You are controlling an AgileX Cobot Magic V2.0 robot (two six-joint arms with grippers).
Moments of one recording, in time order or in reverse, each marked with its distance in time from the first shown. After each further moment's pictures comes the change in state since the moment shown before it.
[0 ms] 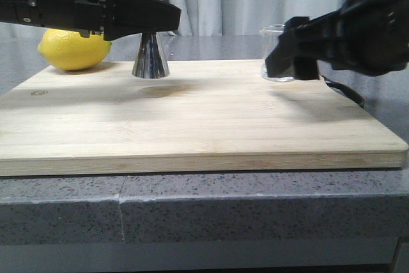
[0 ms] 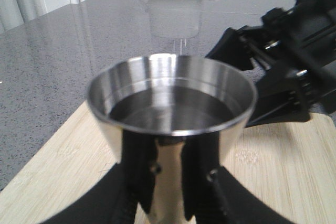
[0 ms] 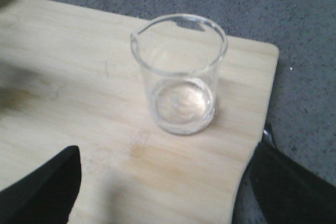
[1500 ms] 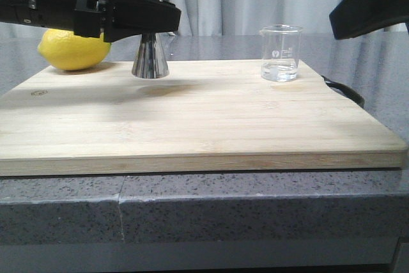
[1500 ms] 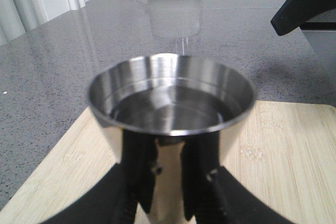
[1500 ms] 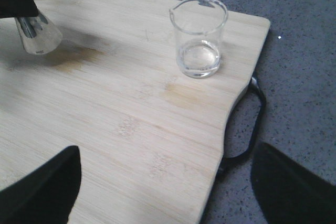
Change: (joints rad) left arm 0.000 0.000 0.000 0.000 0.000 0.068; right arm 0.000 -0.438 0.003 0.000 0.496 0.001
